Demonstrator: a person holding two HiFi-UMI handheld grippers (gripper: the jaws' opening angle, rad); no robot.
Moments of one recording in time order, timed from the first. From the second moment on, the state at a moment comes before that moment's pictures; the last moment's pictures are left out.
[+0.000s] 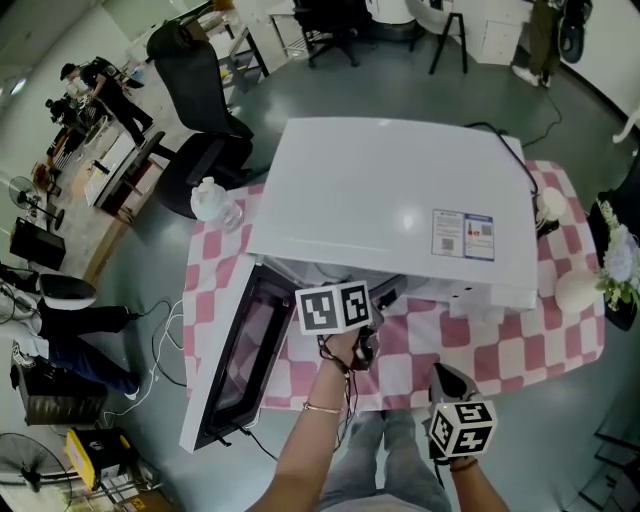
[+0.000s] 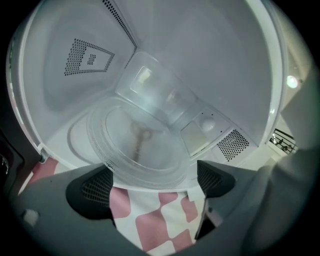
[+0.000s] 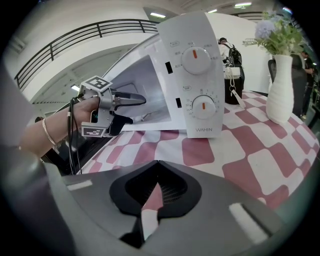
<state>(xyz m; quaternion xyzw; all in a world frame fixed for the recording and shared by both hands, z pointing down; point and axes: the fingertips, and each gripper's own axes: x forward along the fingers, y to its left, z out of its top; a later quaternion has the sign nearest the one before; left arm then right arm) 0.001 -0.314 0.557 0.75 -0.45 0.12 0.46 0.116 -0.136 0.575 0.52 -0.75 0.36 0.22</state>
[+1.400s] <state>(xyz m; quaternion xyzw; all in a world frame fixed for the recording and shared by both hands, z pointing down) -0.011 -0.253 0.521 0.76 -0.48 0.13 0.42 0.118 -0.116 0.550 0.51 -0.75 0.35 0.21</state>
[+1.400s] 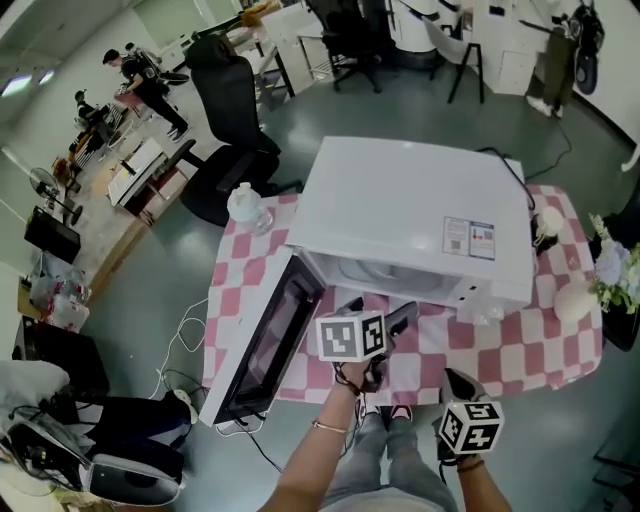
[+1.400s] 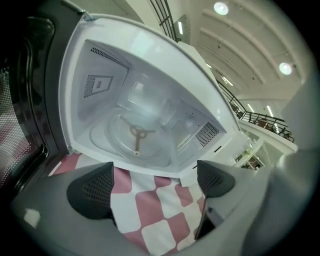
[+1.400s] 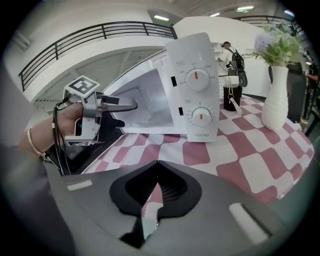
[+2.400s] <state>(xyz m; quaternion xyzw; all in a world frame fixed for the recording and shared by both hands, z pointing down) -0.085 -0.173 0.416 0.75 -0.61 0.11 0.24 0.074 -0.148 0.433 0.48 -0.83 0.24 0.16</state>
